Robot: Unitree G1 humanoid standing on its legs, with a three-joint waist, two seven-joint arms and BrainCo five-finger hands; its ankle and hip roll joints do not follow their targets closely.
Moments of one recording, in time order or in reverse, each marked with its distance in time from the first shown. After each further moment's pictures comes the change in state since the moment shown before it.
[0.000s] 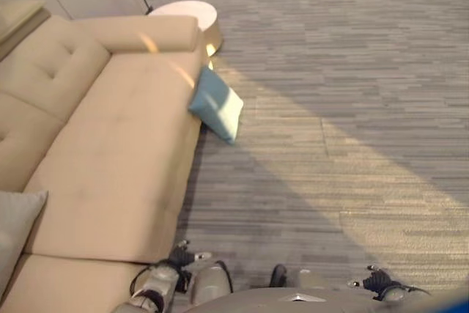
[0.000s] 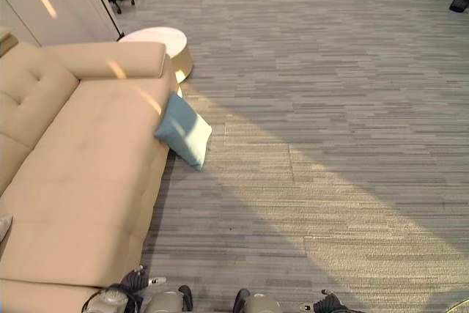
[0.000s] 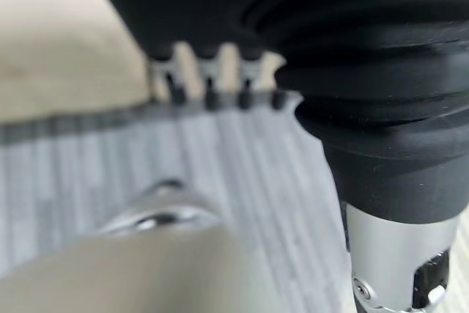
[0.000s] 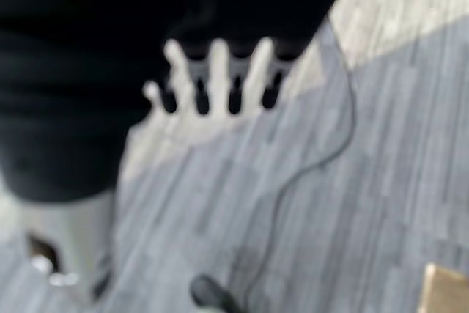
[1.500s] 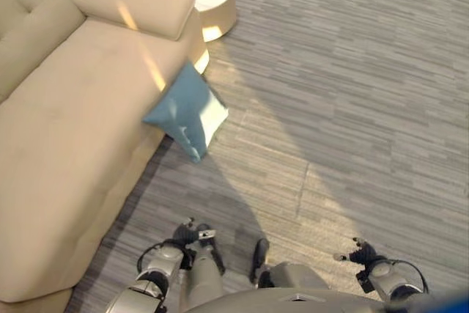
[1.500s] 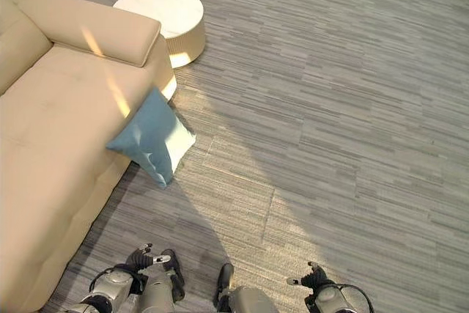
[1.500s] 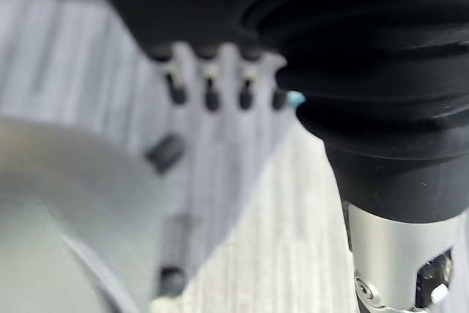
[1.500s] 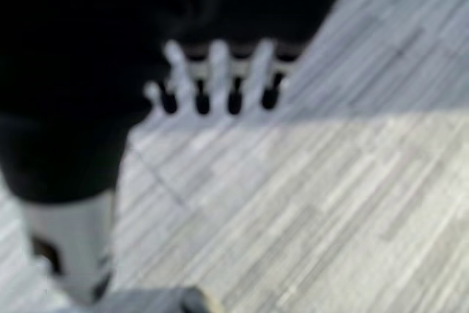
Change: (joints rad) left arm -0.074 -0.003 0.000 -0.041 -0.041 -0.004 0.006; right arm -0.068 0.006 0.067 -0.053 0.015 -0.001 -0.008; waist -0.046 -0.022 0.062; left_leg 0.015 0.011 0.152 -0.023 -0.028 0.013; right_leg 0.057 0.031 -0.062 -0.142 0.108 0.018
